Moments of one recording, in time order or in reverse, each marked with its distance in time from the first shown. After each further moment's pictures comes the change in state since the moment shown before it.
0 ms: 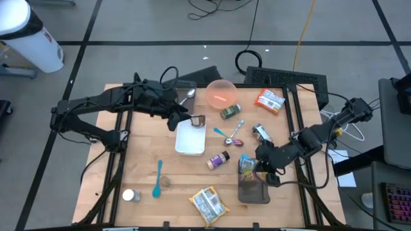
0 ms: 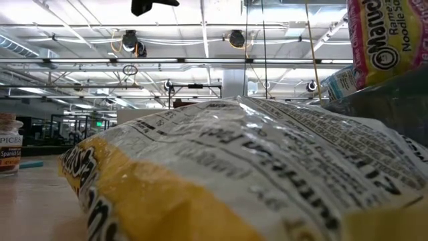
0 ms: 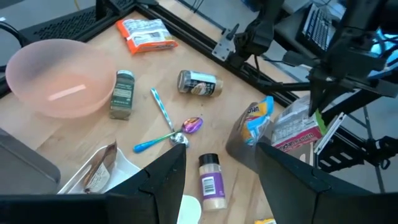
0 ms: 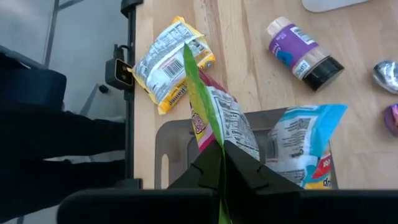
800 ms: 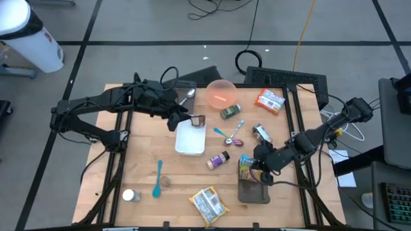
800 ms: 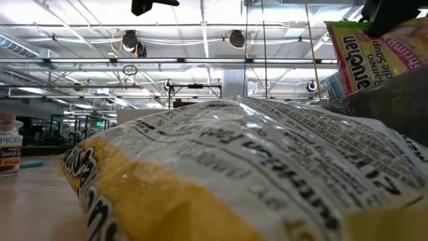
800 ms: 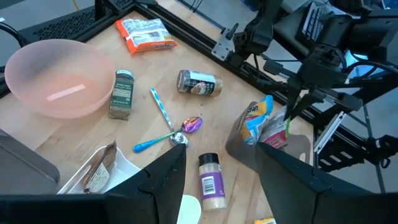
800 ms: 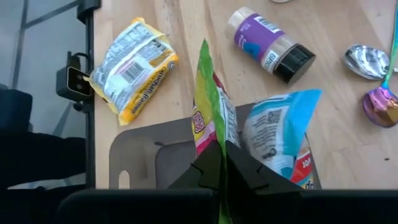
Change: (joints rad) left arm 0.000 0.000 0.000 0.000 0.000 0.003; right arm 0.004 -0.012 -0.175 0.137 0.116 0.056
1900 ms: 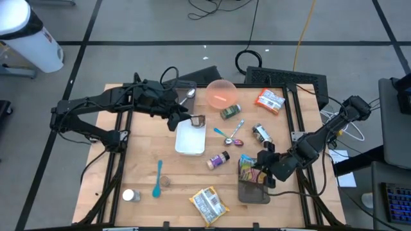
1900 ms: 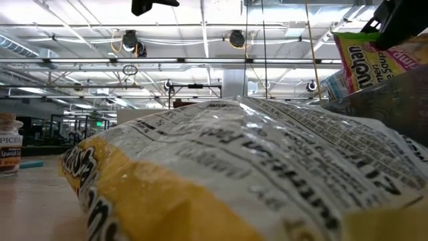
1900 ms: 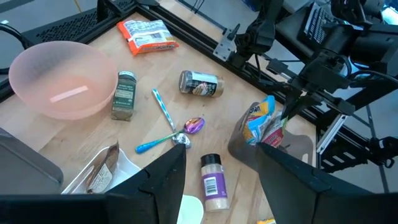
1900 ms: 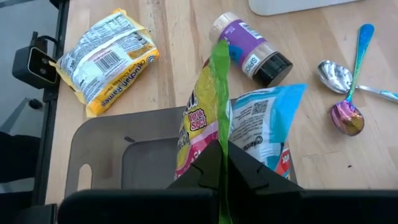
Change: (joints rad) left arm 0.001 0.000 0.000 -0.001 -0.008 0.006; right arm 0.119 0.006 -0.054 0.006 0.198 -0.034
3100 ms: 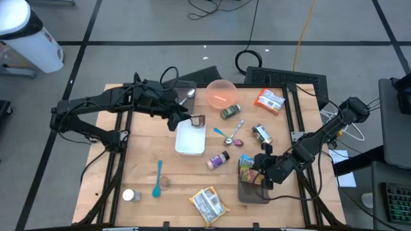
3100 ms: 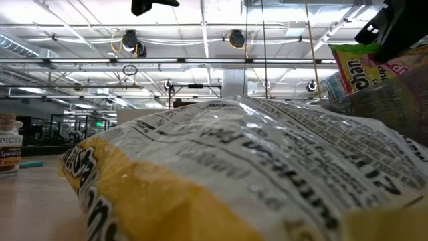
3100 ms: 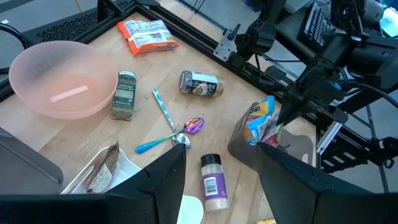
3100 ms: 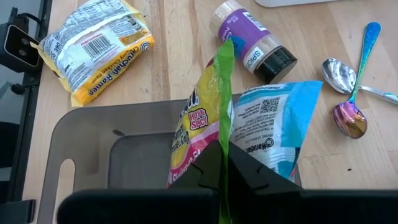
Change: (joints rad) left arm 0.000 0.000 0.000 0.000 -0.001 -0.002; right arm -0.001 0.060 0.000 0.016 0.001 -0.039
